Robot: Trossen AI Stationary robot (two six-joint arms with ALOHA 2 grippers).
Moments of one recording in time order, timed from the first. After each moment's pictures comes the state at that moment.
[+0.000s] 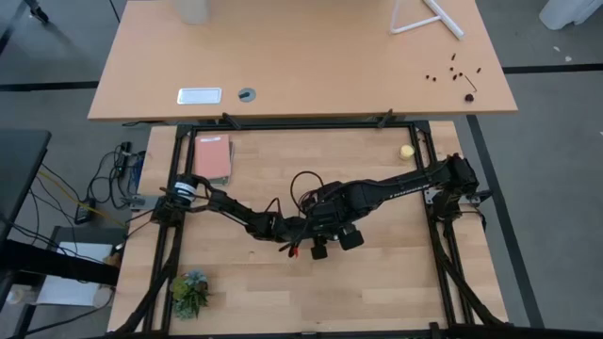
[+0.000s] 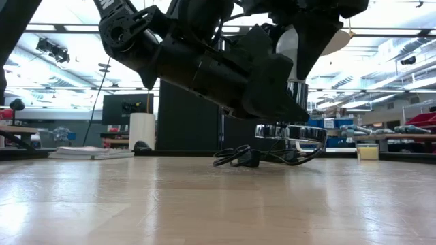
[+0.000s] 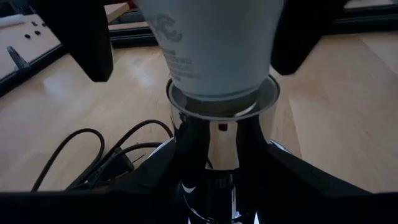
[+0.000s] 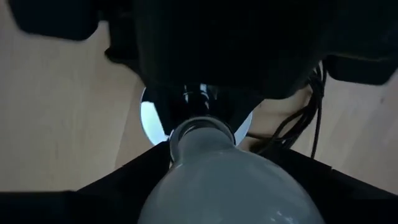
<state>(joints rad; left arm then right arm) -0.21 2.09 1.10 0.68 -0.42 -0.03 0.20 1.86 1.64 -1.24 0.14 -0.09</state>
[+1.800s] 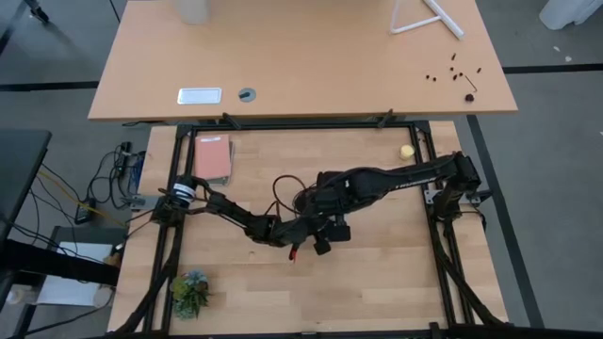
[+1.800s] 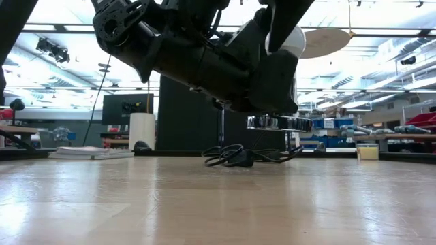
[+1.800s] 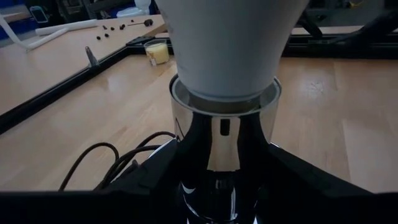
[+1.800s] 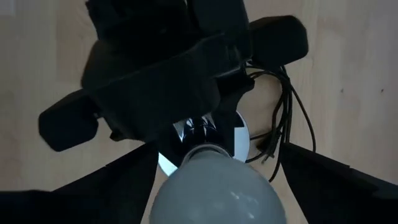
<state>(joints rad) -0.24 2.09 1.11 0.69 -0.66 -0.08 0.17 1.82 1.75 -1.22 0.16 0.10</state>
